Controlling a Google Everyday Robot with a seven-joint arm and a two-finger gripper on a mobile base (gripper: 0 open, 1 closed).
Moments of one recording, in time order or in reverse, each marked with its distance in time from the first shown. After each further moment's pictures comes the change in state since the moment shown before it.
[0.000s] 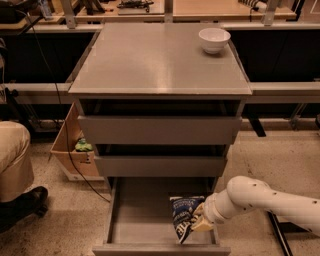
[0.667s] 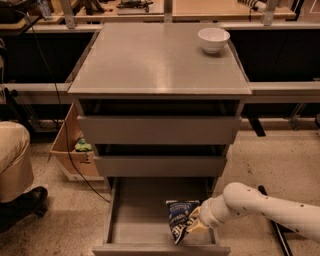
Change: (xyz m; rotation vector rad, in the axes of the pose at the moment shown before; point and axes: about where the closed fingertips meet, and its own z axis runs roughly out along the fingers) arm 0.015 -0.009 0.052 -0.021 -0.066 0.021
